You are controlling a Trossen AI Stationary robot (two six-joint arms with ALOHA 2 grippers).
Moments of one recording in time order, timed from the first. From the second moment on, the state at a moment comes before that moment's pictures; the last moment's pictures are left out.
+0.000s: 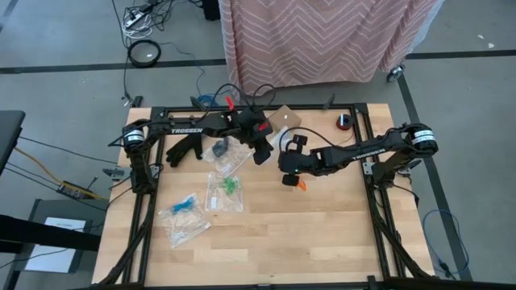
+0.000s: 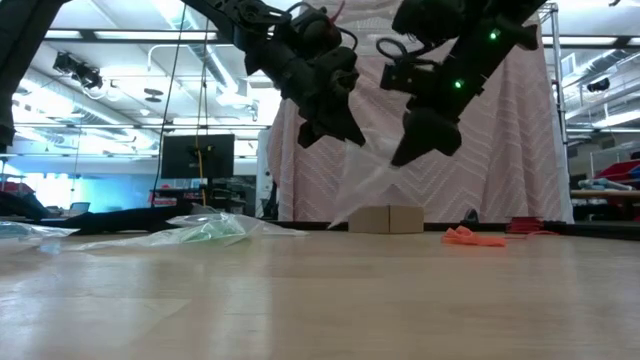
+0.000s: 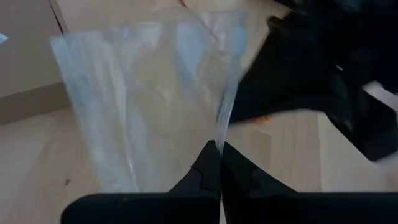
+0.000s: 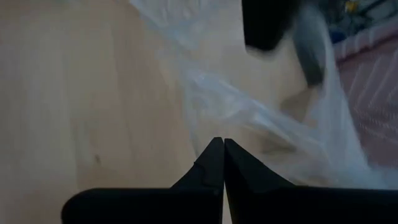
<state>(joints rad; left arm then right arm) 0.31 1.84 1.42 -0.35 0.29 -0.14 0.04 1.54 0.91 -0.29 0.58 -0.05</state>
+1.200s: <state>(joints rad) 0.29 1.84 1.42 -0.34 0.20 -0.16 0.05 1.54 0.95 -0.11 0.77 -0.08</state>
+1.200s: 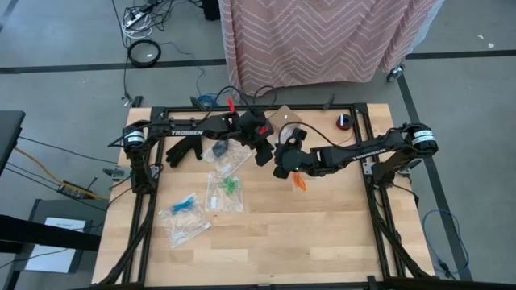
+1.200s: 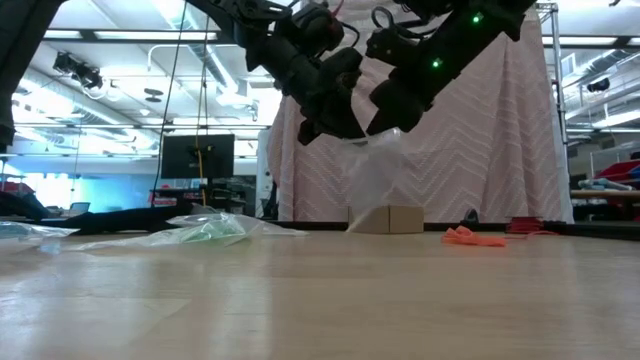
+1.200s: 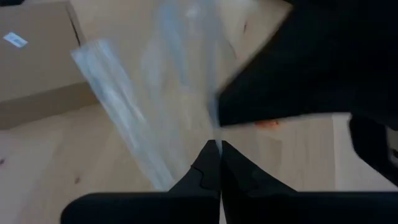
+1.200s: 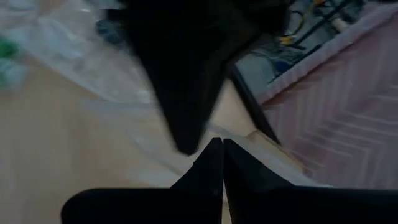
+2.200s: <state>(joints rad) 0.26 1.84 1.42 -0.29 0.24 -0.16 -0.03 1.54 0.95 -0.18 0.63 0.05</state>
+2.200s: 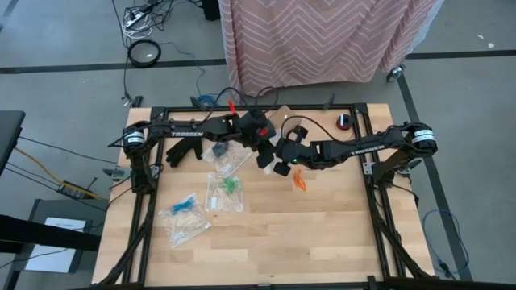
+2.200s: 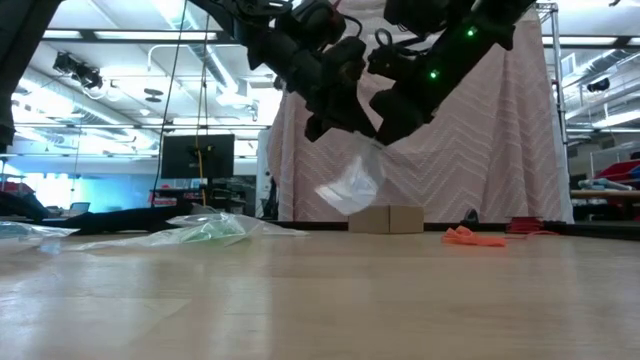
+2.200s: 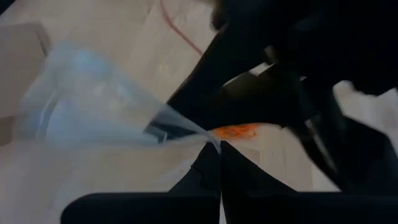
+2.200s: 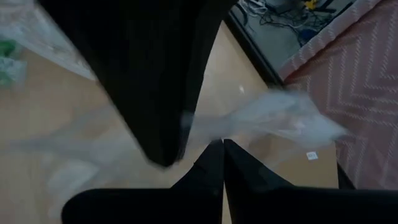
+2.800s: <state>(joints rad) 0.26 1.78 1.42 -0.45 0.24 -0.11 -0.08 1.71 0.95 -0.13 0.51 -0.01</state>
